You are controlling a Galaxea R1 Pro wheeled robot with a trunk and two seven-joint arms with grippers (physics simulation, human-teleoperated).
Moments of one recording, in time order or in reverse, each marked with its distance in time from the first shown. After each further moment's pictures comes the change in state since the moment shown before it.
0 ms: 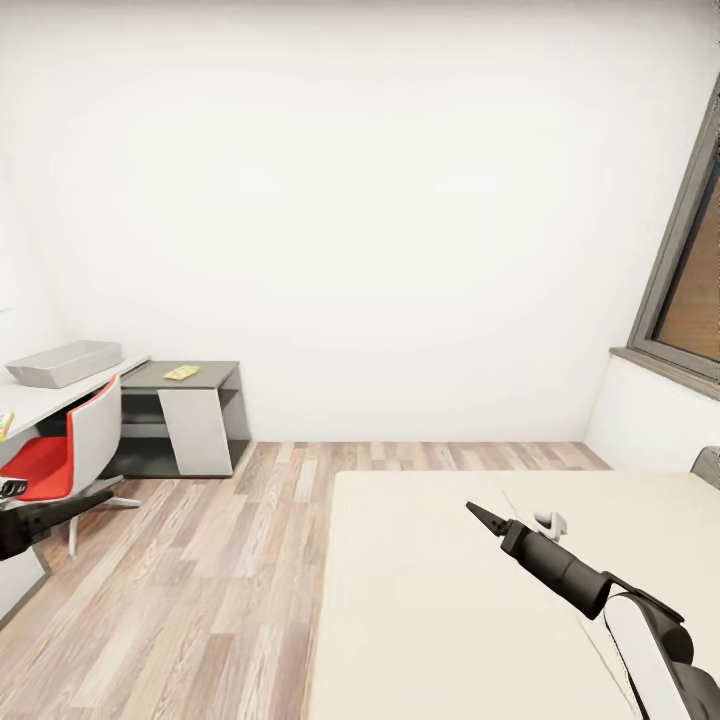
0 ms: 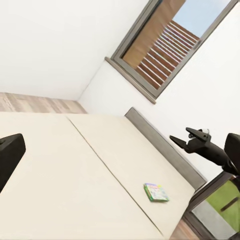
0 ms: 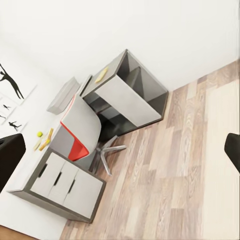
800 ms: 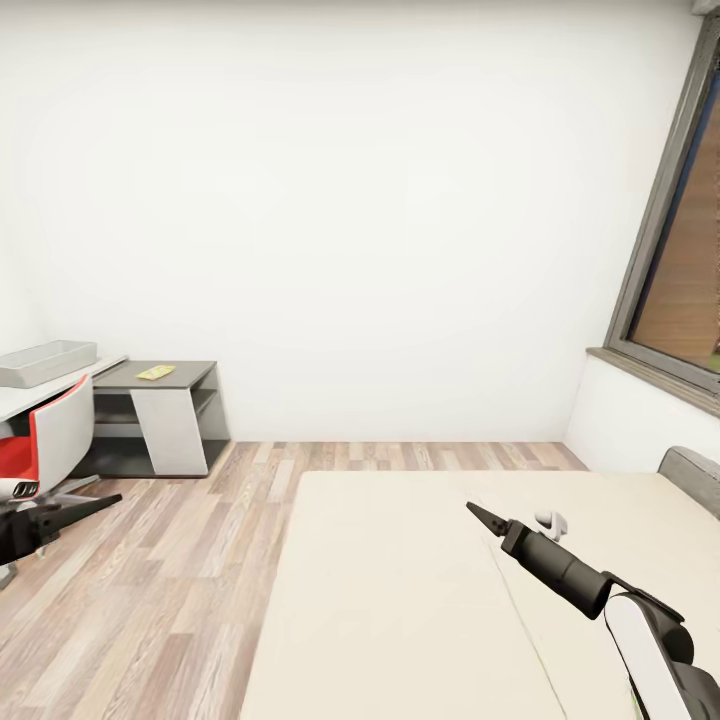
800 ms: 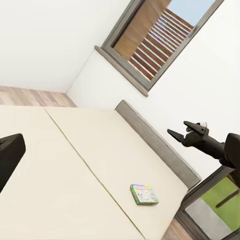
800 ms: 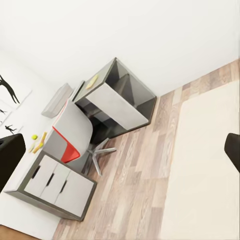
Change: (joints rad) left arm 0.000 0.000 -0.036 0.000 0.000 0.000 0.000; right arm 0.000 -0.002 0.000 0.000 0.000 0.002 -0.002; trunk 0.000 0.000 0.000
